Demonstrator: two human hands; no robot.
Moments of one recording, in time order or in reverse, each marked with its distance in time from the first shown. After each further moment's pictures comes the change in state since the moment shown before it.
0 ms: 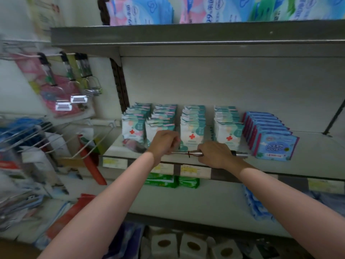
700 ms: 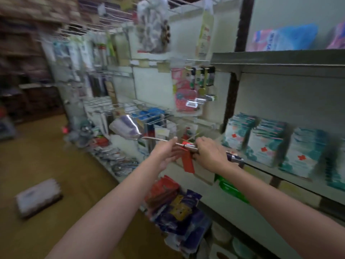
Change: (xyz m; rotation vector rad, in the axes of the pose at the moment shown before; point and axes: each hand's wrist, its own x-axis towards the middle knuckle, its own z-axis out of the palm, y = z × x) left_hand -0.193 -0.034 -0.198 -0.424 0.639 -0.158; right_hand -0.034 -0.286 -0.046 0.201 0.251 -0.470
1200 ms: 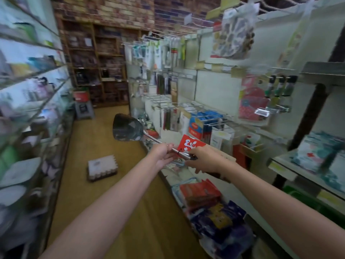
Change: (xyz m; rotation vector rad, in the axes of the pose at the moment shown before) left_hand -0.078 0.009 -0.182 -0.266 0.322 0.010; right_hand -0.004 -0.181 0.004 0.171 -0.411 -0.434
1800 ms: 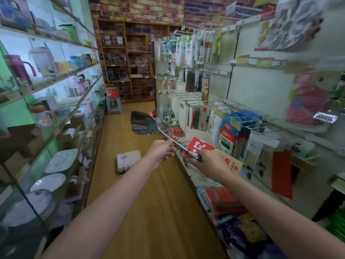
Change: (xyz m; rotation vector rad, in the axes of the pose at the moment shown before) left_hand 0.031 0.043 -0.123 0.379 0.218 0.188; right_hand 0.092 -0.071 0.058 0.147 0.164 0.040
